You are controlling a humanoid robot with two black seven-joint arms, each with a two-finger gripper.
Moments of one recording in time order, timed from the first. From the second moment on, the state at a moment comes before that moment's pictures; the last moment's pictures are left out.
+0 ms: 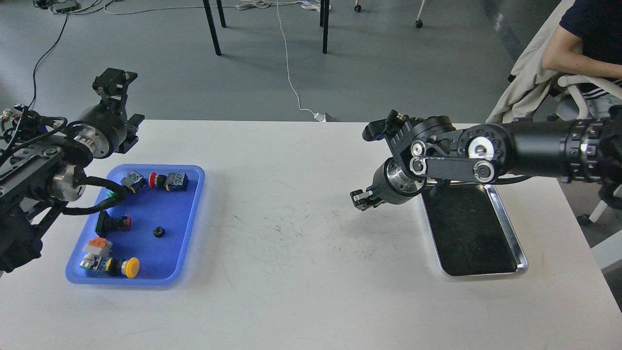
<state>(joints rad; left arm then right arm) -0.68 0.58 -0.77 -0.97 0.47 0.05 -0.04 1.57 -0.28 -0.56 1.12 -0.60 0.49 -0.23</state>
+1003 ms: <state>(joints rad) -0.69 0.56 -0.76 -0.97 0.49 0.06 -0.04 1.18 -0.52 -0.32 0.91 -0.78 0.49 -0.16</state>
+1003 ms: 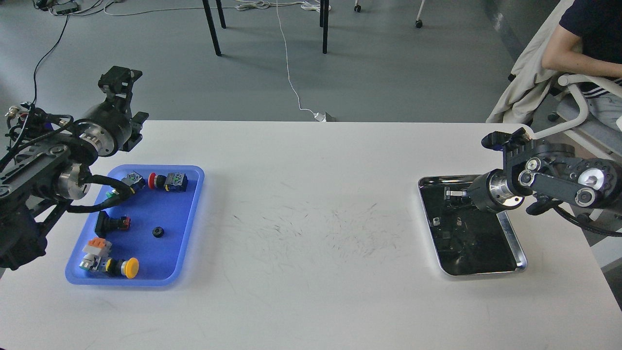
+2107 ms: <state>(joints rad) -0.67 1.06 -0.62 -1.63 0.68 -0.03 -0.01 0.98 -0.86 0.47 0.85 0.59 0.49 -0.06</state>
